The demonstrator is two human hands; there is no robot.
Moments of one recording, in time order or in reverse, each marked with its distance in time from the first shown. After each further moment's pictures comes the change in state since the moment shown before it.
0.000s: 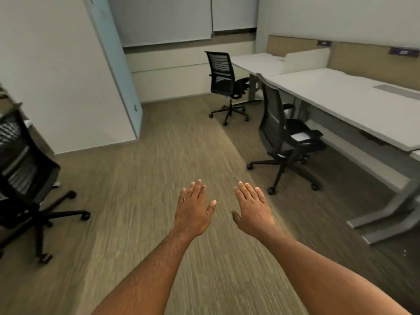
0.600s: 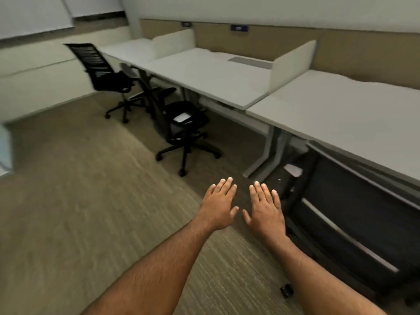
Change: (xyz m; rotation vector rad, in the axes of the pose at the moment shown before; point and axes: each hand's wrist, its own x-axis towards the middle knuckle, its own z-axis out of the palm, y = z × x) left_hand -0.050 0.451 0.088 -0.017 -0.246 0.778; right_hand -0.301 0.307 -0.067 -0.098 0.082 0.703
